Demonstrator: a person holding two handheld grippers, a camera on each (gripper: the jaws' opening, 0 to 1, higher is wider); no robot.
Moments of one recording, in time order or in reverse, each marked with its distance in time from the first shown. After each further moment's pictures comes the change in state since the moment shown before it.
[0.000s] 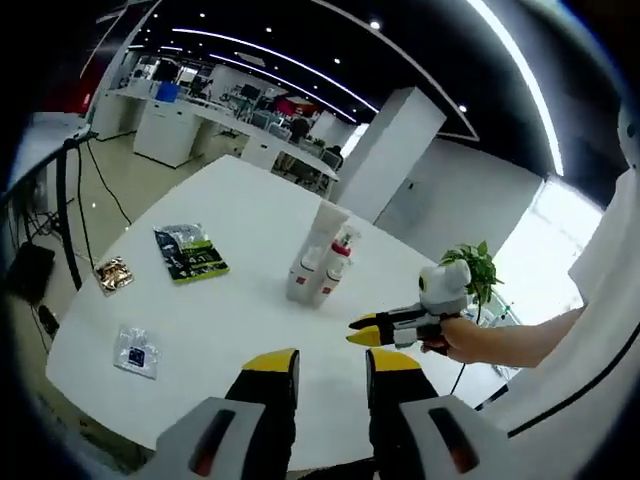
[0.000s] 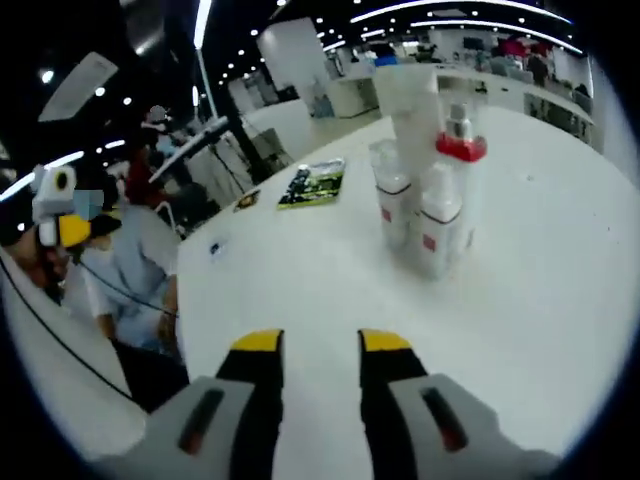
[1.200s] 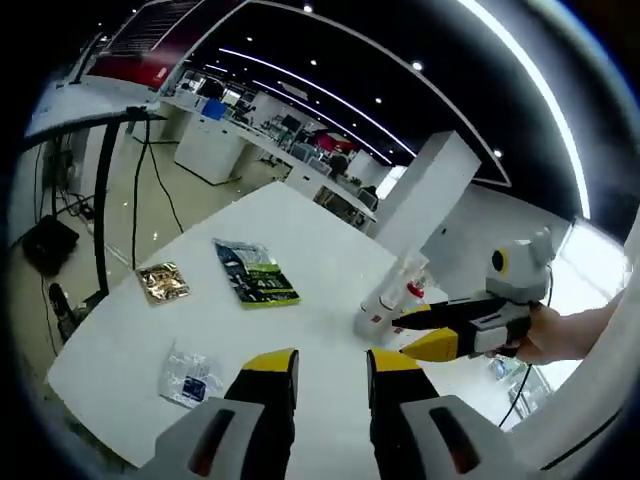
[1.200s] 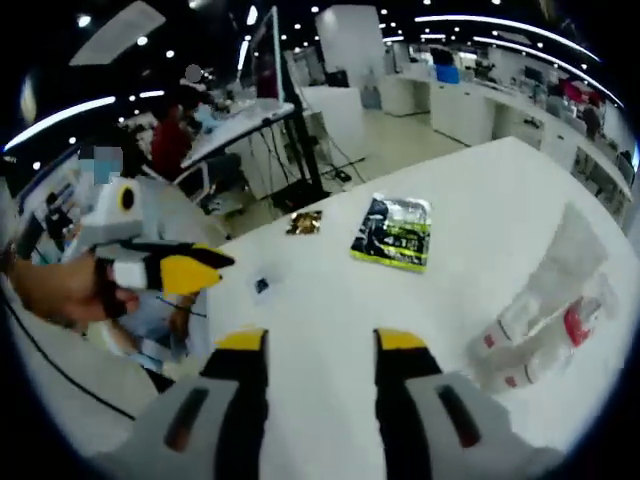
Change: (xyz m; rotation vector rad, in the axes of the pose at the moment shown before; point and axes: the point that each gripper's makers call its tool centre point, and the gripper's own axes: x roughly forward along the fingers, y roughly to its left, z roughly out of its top) left arm 0.013 0.121 -0.002 -0.227 -0.119 0.063; right arm 0.073 0.091 0.102 -0.204 0.081 0.044
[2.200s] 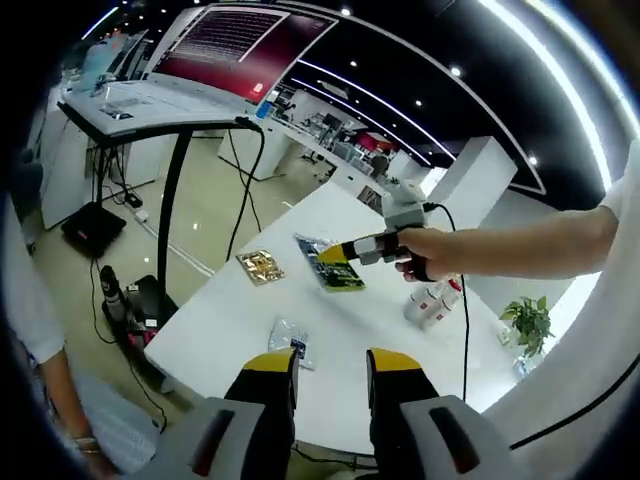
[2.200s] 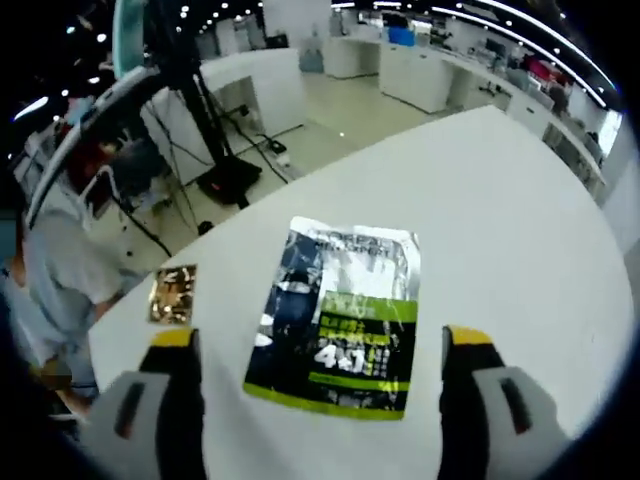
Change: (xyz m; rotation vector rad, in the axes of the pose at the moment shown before) left arm -0.086 0.061 0.000 -0.021 0.007 0.157; right arm 0.186 -0.110 0.063 0.113 0.183 -0.254
